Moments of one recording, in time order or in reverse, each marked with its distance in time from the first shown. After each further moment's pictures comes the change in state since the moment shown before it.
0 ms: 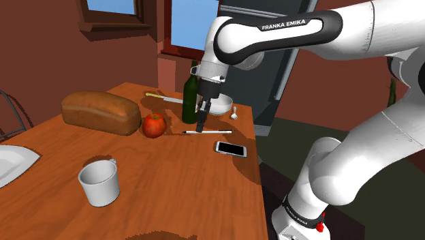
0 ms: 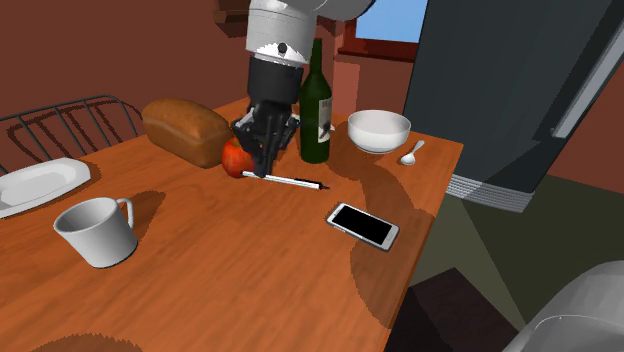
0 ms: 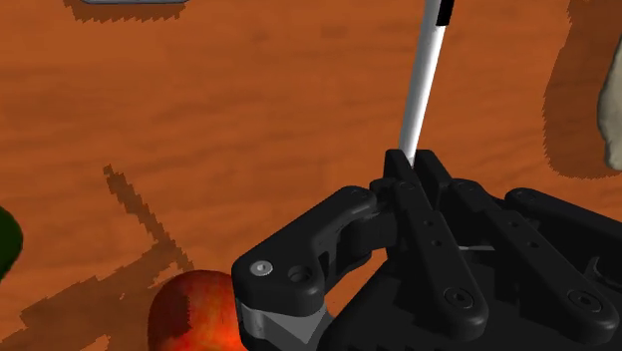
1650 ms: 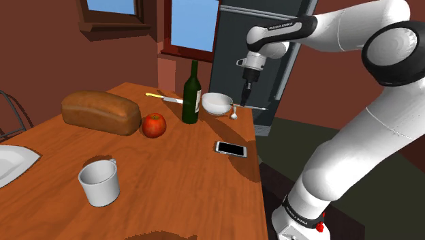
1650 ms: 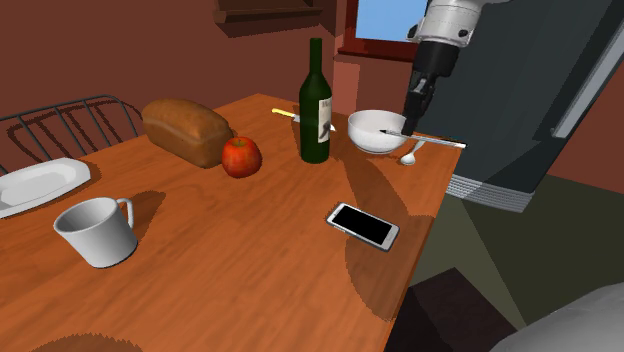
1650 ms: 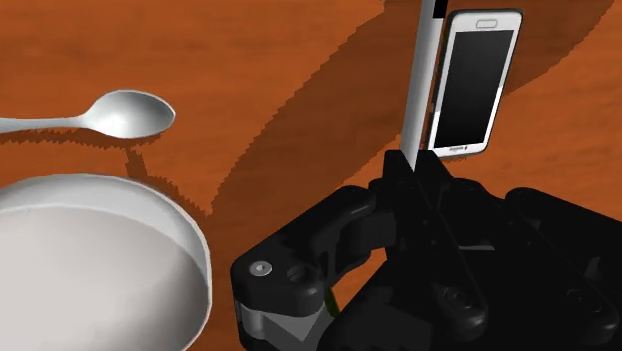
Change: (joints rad) arm -0.245 0.169 -0.446 0.209 -0.207 -0.180 -0.585
